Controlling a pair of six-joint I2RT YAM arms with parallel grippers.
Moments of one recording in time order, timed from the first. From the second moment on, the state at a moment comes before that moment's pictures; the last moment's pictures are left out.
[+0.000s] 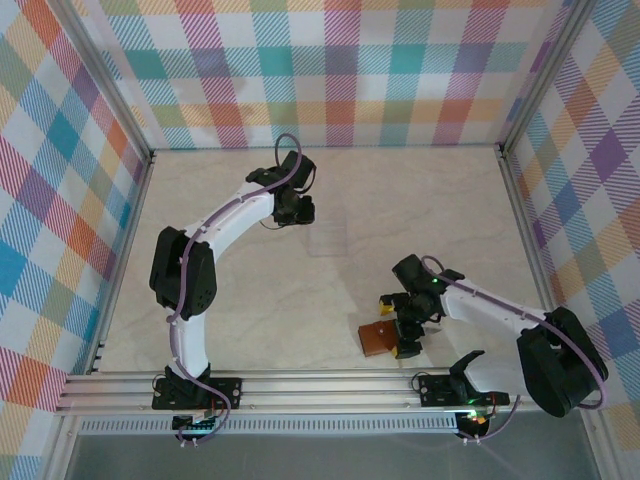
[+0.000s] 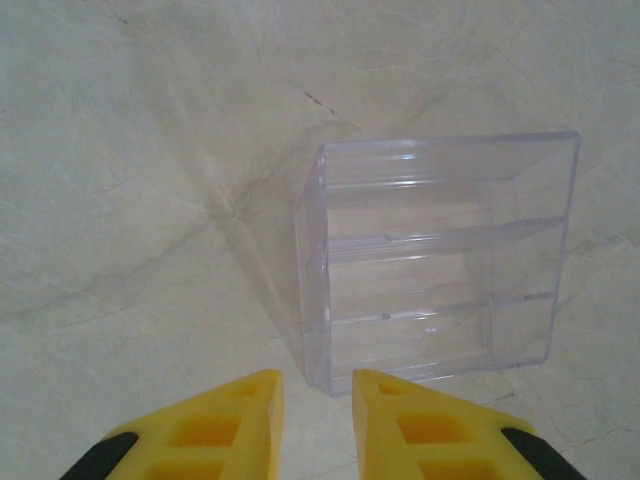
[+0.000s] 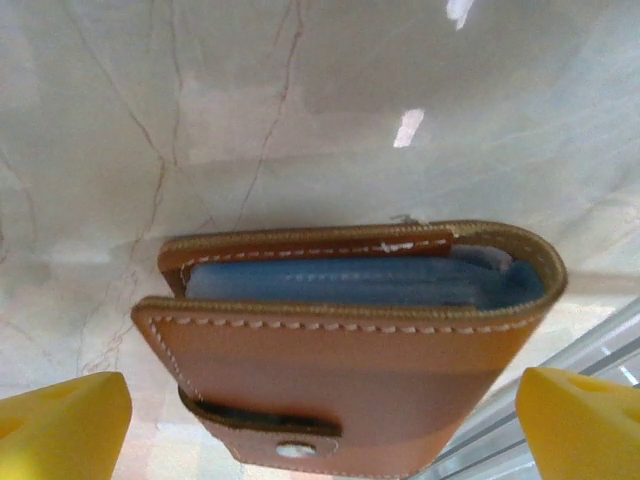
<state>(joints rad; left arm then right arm) -0.52 1.96 1.70 -0.88 -0.02 -0.53 0.59 1.25 0.57 -0.73 -0.37 1.97</state>
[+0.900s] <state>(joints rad) -0.51 1.86 1.58 -0.87 -0.05 -0.52 0.61 1.52 0.91 -0.81 -0.29 1.59</state>
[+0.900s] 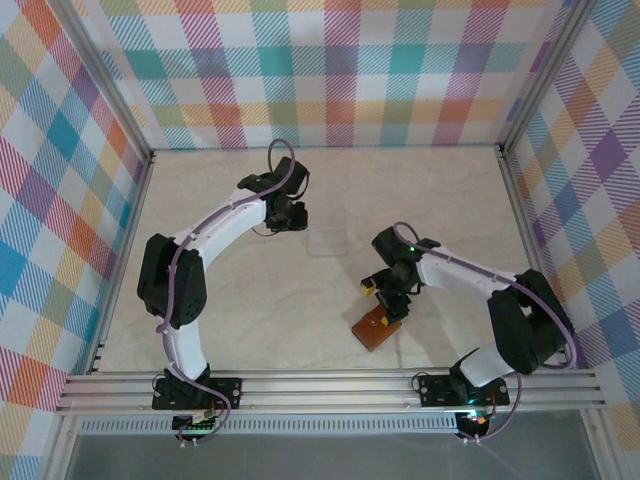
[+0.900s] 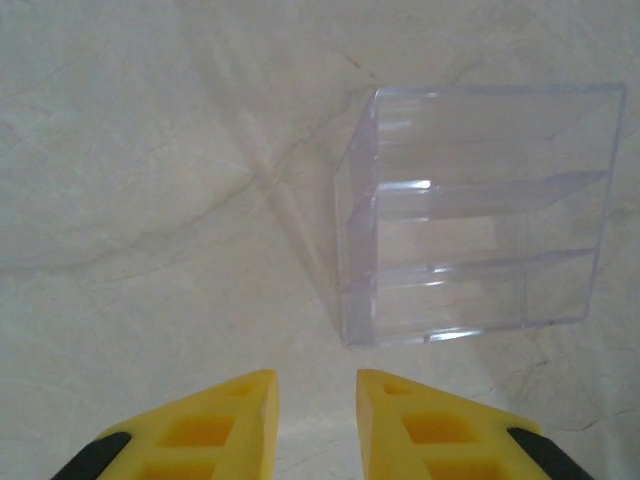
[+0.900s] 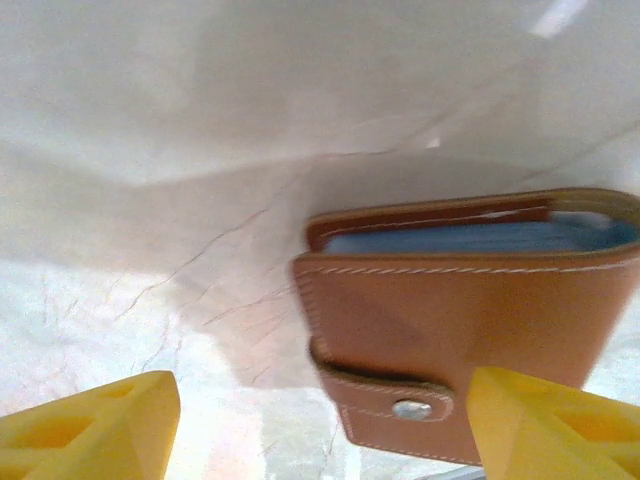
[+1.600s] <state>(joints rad) -0.51 1.78 1.43 -0.85 -0.04 -0.52 0.64 1.48 0.82 -0.88 -0.27 1.42</state>
